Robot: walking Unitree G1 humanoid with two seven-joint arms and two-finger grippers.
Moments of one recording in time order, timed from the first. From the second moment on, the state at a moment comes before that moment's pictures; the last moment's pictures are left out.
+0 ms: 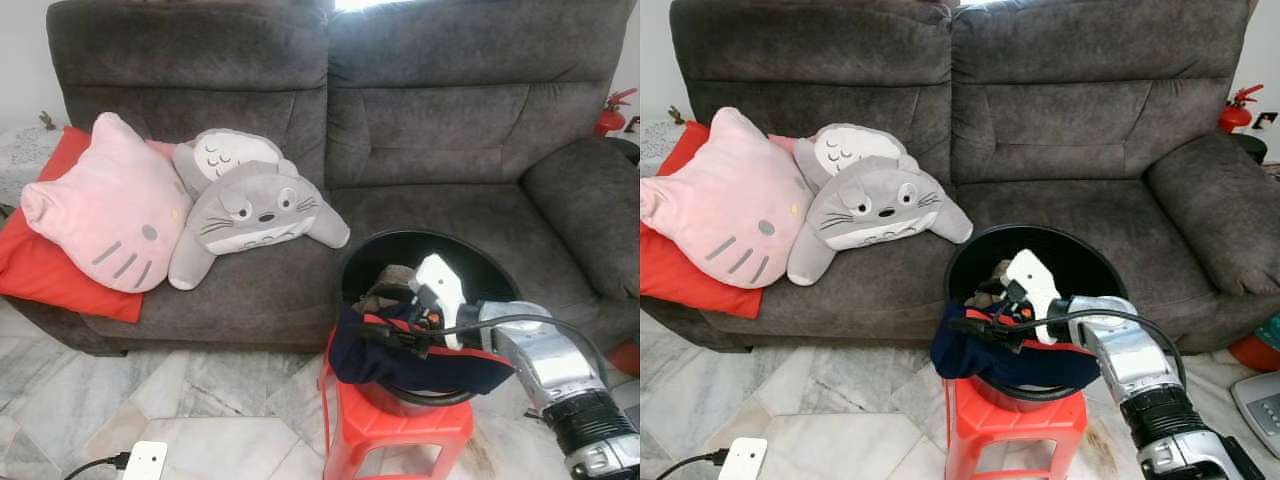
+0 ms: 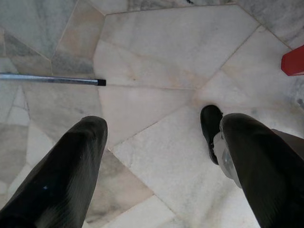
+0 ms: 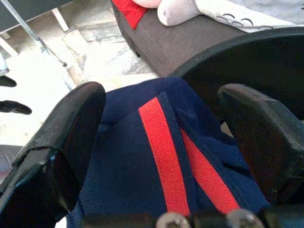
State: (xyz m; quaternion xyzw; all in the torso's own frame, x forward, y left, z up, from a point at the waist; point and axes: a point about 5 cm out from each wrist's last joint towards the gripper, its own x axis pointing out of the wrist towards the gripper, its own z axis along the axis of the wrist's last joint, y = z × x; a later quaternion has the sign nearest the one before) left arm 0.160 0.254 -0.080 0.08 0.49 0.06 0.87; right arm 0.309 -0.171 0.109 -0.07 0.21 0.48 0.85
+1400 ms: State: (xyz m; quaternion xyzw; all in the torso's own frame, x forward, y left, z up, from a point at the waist) left arm 0.162 0.254 -0.080 0.08 0.49 0.06 0.87; right arm 0.286 -0.185 0.103 -0.03 0.24 0.49 0.84
